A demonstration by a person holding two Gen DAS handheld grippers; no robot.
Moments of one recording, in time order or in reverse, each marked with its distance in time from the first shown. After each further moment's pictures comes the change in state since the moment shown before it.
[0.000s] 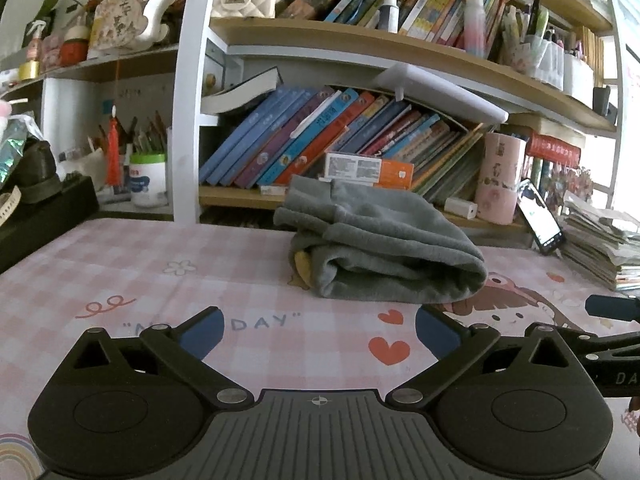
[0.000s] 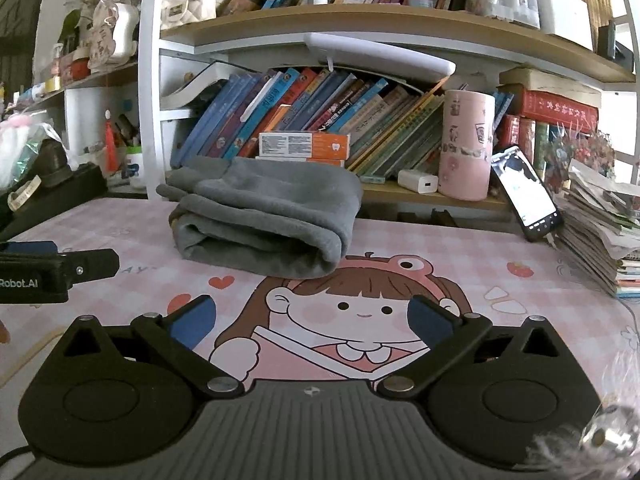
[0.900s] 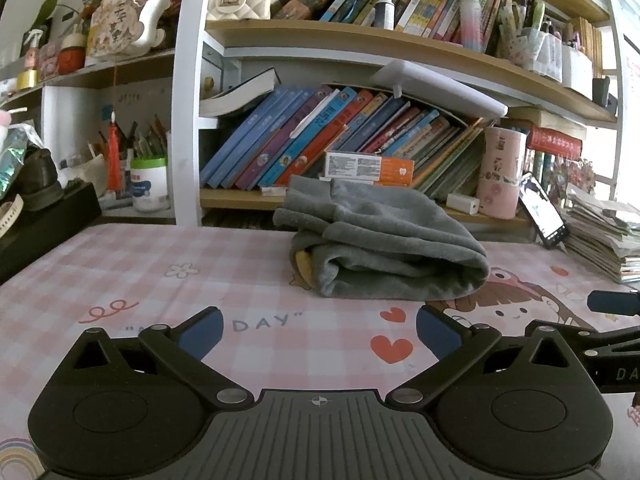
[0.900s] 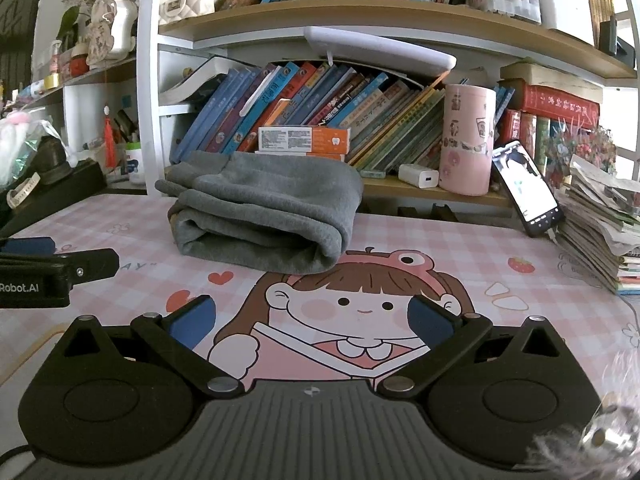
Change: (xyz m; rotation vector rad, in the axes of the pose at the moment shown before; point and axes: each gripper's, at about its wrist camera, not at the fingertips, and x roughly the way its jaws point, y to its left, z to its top) left arm 0.000 -0.005 0.002 0.018 0.005 0.012; right arm 0.003 -0.001 0.000 0.004 0.021 0.000
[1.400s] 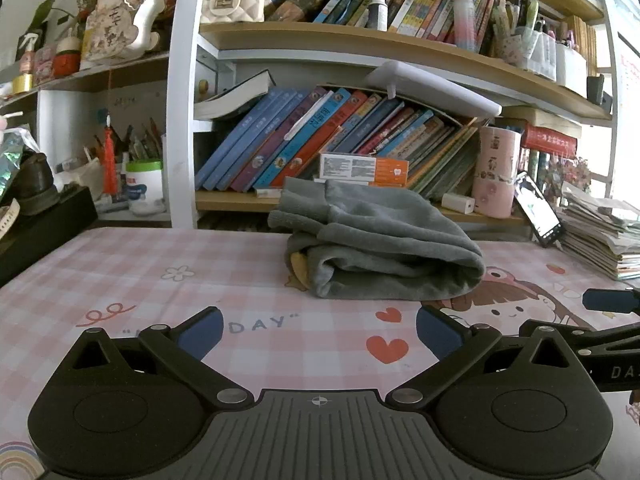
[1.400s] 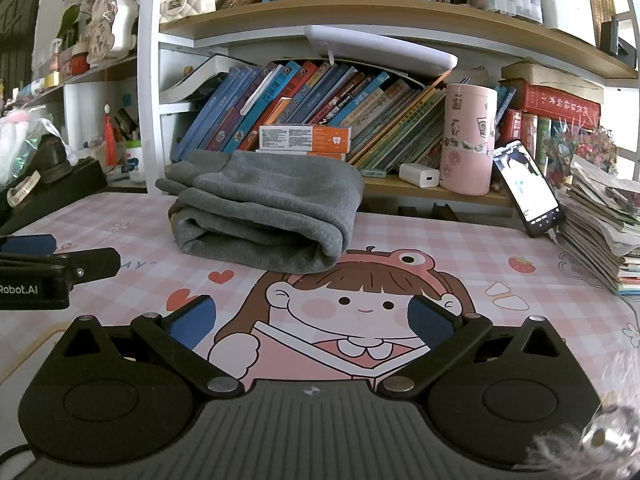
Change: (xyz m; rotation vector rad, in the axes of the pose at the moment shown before) left arm 0.000 -0.002 -0.001 0.010 -0.008 -0.015; right arm 0.000 0.001 0.000 -0.003 0.004 -0.001
